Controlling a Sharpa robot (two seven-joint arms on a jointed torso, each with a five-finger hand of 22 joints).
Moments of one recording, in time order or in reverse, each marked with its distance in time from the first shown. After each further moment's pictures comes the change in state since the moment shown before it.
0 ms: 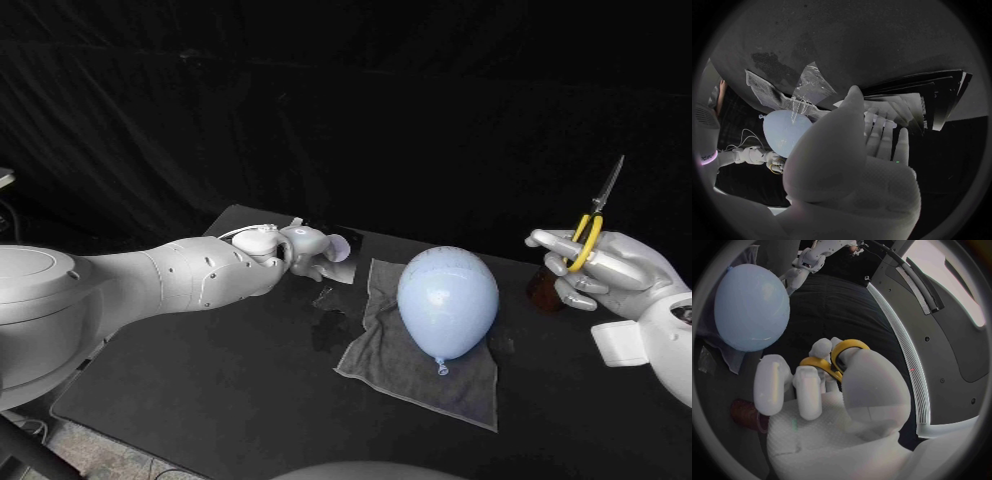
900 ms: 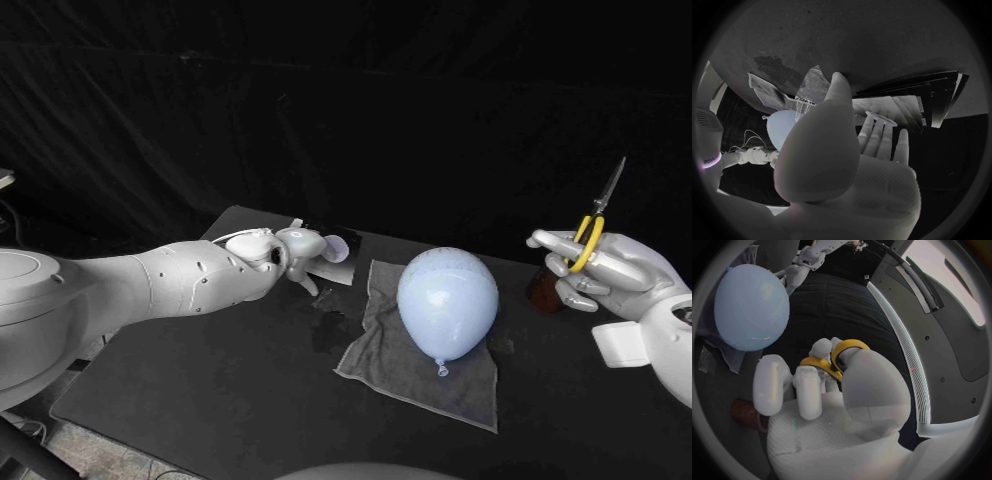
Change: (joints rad) left arm -0.003 -0.031 -0.002 0.038 -0.013 -0.030 0.001; left_hand -0.064 -0.141 -0.150 0.025 -0.007 -0.099 0.003 -0.034 -0.022 -0.115 0.002 0.021 0.002 -0.083 -0.001 -0.004 -0.004 0.001 -0.028 0.006 -0.005 0.000; right arm 0.000 -0.002 0.000 0.001 0.010 -0.001 0.001; right_hand 0.000 0.000 -0.004 0.004 0.000 -0.002 0.002 0.000 0.000 0.000 0.000 0.000 0.000 0.000 0.000 0.001 0.001 -0.006 0.000 0.000 0.000 -0.001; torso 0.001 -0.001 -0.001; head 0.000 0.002
